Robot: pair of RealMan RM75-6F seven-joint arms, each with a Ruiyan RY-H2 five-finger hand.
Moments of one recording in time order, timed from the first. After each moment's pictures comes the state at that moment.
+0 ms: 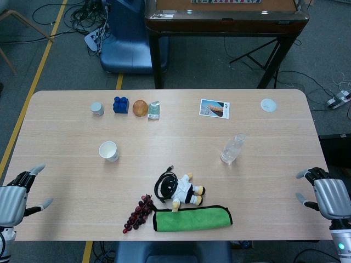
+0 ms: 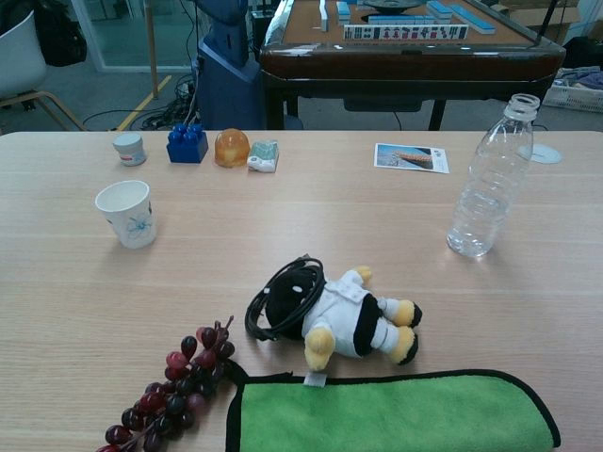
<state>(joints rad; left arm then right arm) -0.09 -1.21 -0.05 -1.50 1.58 1.59 0.01 0.07 -1.05 0.03 -1.66 -1.51 1.45 -0.05</state>
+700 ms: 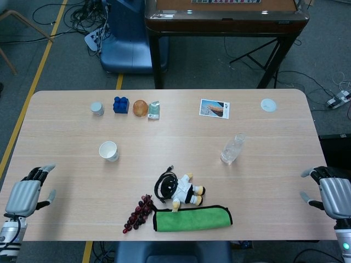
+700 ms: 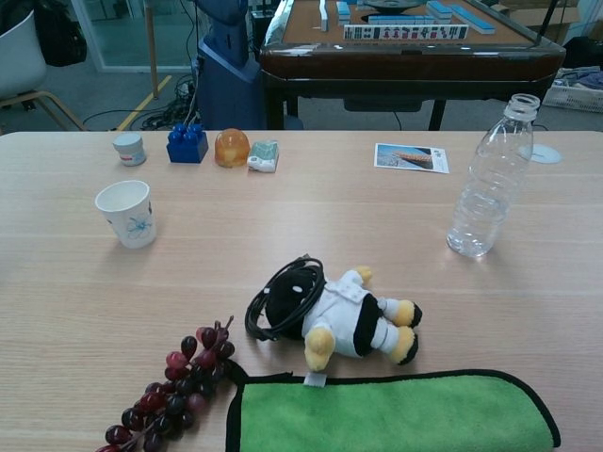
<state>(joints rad) -0.18 -1.20 -0.07 -1.58 1.37 1.31 0.17 0.07 -1.03 0.04 -1.68 -1.49 1.45 -0.04</state>
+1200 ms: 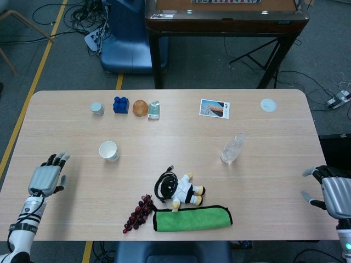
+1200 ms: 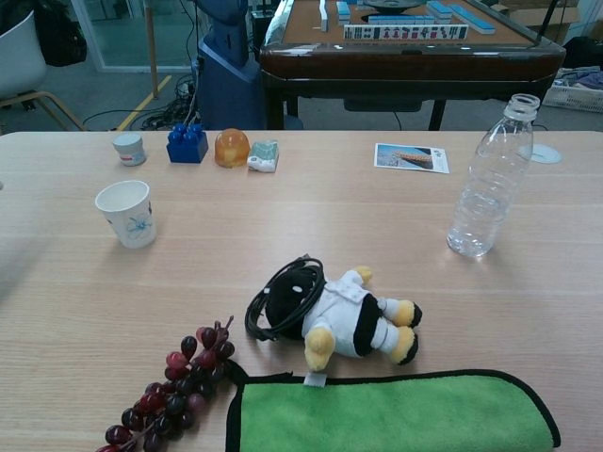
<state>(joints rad) -0.39 -1.23 -0.15 -1.62 1.01 1.03 0.49 0.06 -1.01 0.05 -1.69 -1.49 1.46 -0.02</state>
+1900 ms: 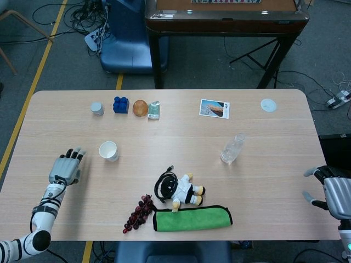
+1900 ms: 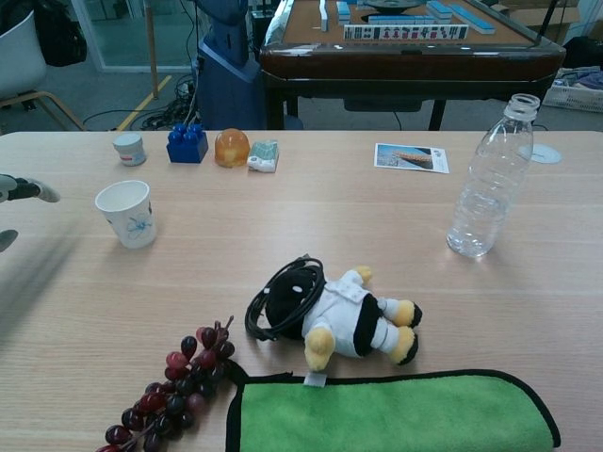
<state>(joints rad) -0.59 -1.32 -0.12 -1.57 0.76 0.98 0.74 0.06 -0.99 0.04 -1.70 -1.49 1.45 -0.01</state>
